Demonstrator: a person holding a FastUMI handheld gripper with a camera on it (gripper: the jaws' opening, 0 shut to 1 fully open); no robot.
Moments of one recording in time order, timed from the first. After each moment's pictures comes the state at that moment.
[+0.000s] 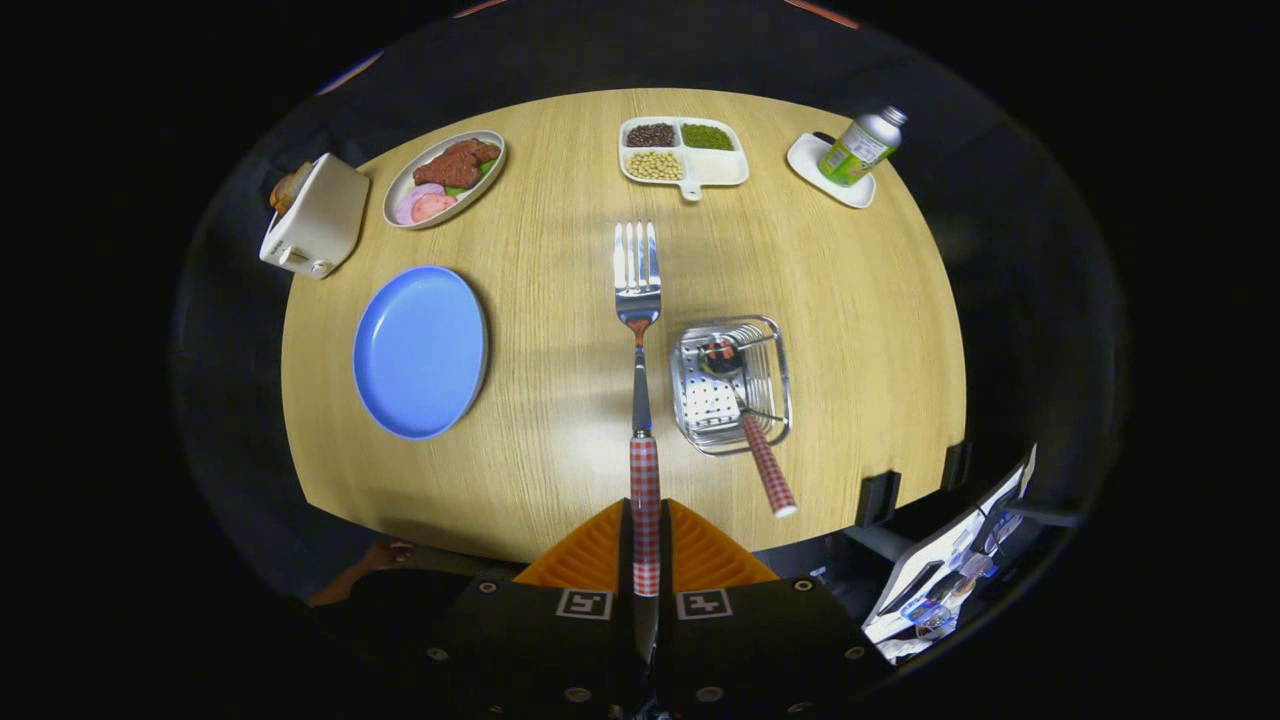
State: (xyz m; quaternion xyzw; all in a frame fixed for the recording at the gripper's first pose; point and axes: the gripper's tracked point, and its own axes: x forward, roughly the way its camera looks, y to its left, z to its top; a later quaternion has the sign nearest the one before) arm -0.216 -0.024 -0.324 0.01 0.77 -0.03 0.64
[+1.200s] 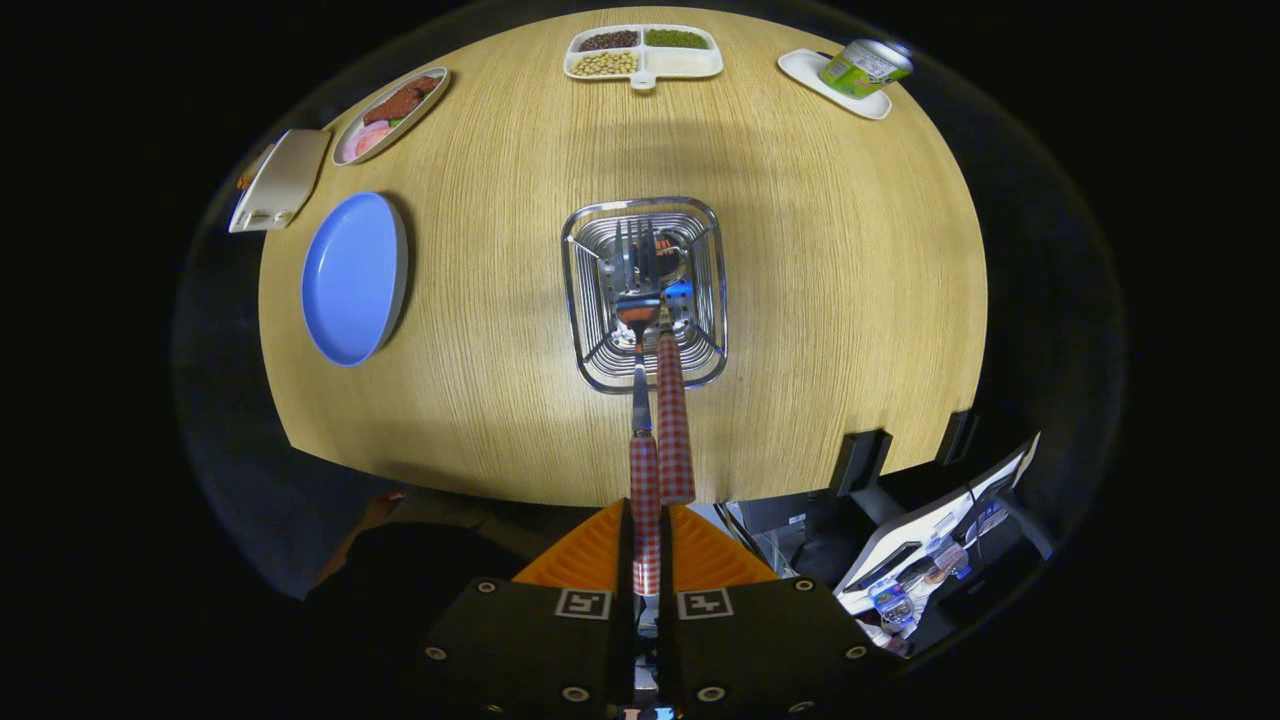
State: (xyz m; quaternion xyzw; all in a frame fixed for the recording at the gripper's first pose) arm -0.258 -0.073 -0.349 0.02 0.86 0.00 0.52
